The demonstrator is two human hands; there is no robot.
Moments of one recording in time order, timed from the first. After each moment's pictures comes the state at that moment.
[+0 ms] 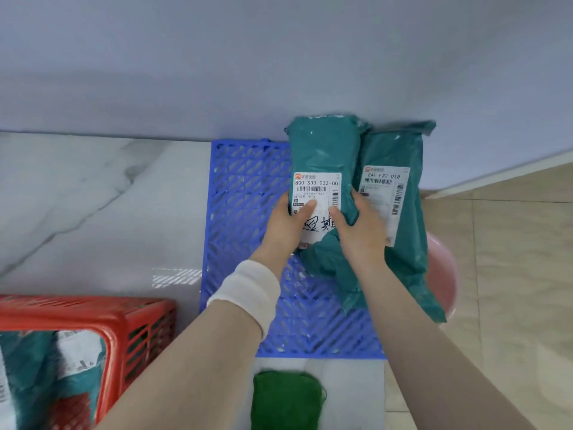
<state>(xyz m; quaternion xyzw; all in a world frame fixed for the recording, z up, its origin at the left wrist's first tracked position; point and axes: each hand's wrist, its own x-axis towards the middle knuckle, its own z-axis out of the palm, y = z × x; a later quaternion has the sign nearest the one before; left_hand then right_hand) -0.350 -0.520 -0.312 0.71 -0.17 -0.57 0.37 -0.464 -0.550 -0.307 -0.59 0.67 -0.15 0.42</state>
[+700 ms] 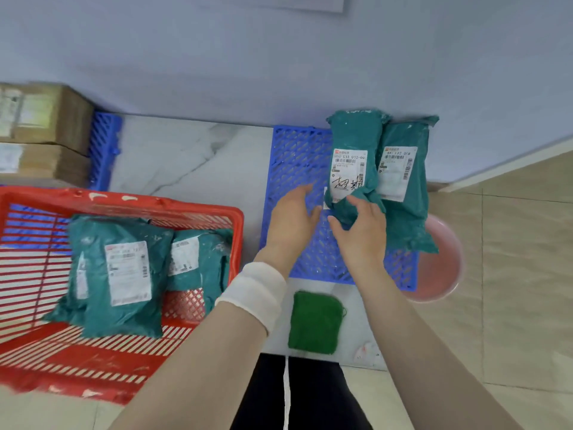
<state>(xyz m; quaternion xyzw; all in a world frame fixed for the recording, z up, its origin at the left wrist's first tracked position) -0.324 -0.394 -0.162 0.80 -0.43 -0.36 0.22 -0.439 -0.417 -0.161 -0.66 0.65 -0.11 0.35</state>
